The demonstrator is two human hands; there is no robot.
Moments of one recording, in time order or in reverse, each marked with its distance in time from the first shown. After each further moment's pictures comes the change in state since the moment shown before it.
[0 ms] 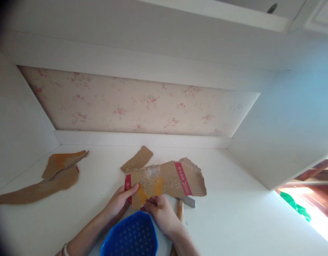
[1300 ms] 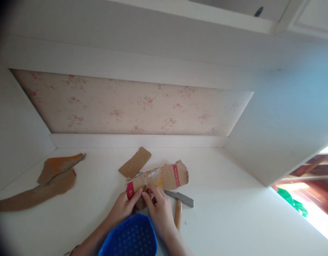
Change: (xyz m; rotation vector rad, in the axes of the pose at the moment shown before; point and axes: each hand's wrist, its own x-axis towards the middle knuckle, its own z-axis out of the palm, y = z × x) left_hand -0.004 -0.006 0.010 0.597 0.074 0.176; right_hand 0.008 0.011 -0.002 -0.616 0.446 -0.364
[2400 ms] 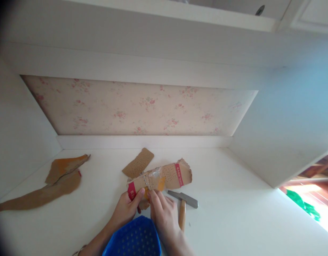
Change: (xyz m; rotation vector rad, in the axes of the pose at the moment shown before) left_hand 0.002 -0.005 0.003 0.068 0.154 0.012; right_hand -0.011 -0.001 -0.009 -0.426 0.062 -0.522
